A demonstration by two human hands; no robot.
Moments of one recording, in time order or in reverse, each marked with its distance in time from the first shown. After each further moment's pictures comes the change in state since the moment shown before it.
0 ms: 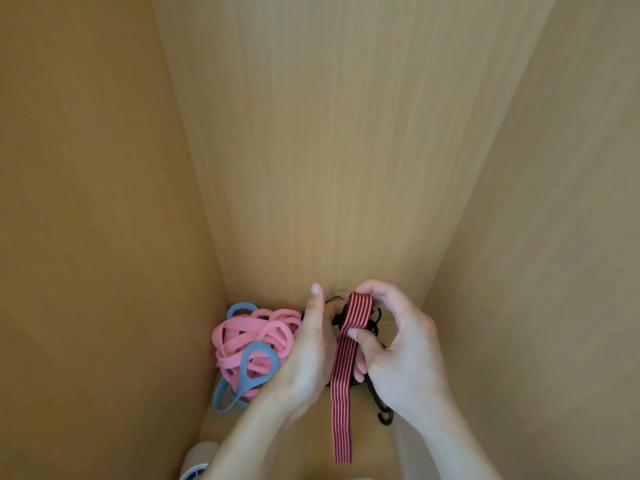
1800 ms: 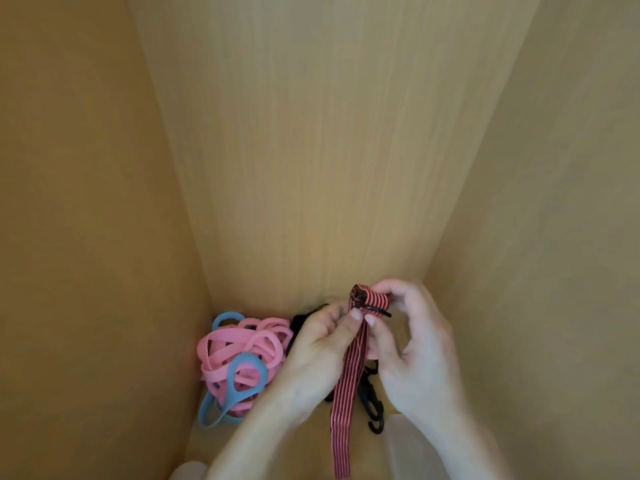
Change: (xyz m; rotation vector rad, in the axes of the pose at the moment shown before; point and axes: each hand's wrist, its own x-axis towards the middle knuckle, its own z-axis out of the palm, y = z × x) left_hand 0.008 0.009 0.005 0.278 -0.126 0.221; right_hand 0.007 -0.001 -0.024 -0.151 0.177 -0.322
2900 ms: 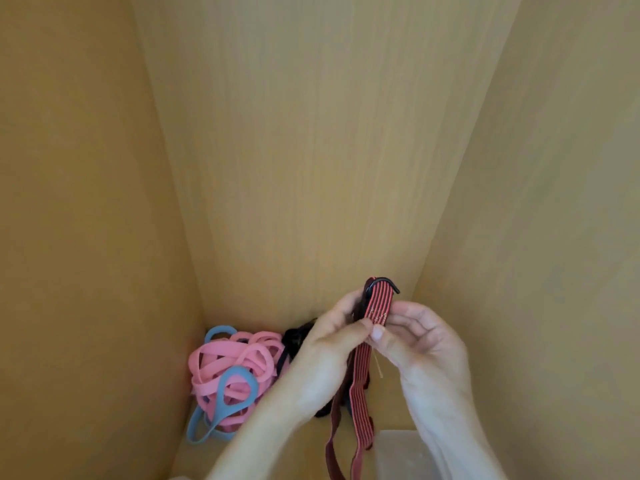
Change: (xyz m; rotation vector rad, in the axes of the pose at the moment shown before) left_hand 0.006 0.021 0.021 -0.251 -0.112 0.145; right_hand 0.002 -0.024 -0.019 0.695 0.151 0.599
